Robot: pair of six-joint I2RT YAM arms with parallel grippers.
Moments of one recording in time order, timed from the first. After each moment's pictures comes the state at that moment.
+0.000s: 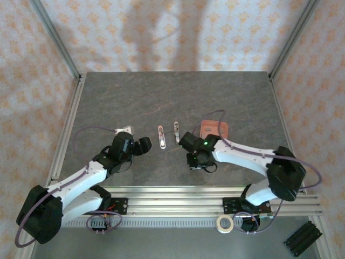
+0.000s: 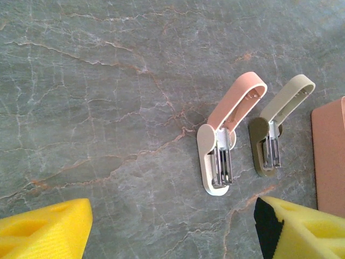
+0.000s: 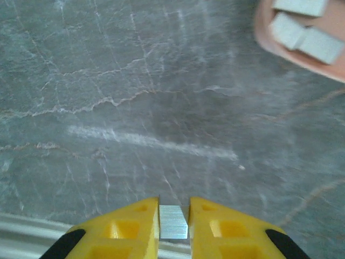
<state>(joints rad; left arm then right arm) -0.47 1.00 0.40 -0.09 -0.05 -0.75 0.94 1.47 0.94 -0.88 0.03 0.80</state>
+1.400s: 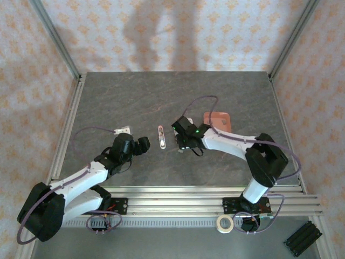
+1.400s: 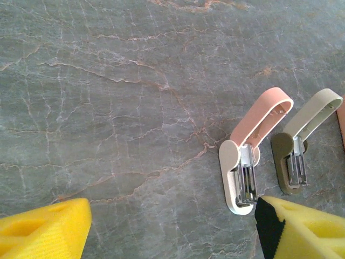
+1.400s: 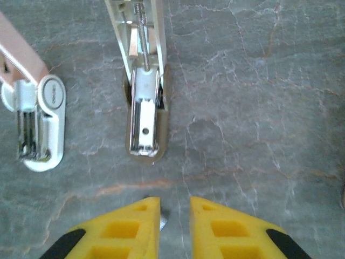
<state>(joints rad) -0.47 1.03 0.37 -0.02 -0.13 -0.72 0.83 1.67 1.08 -0.53 0.19 0.59</state>
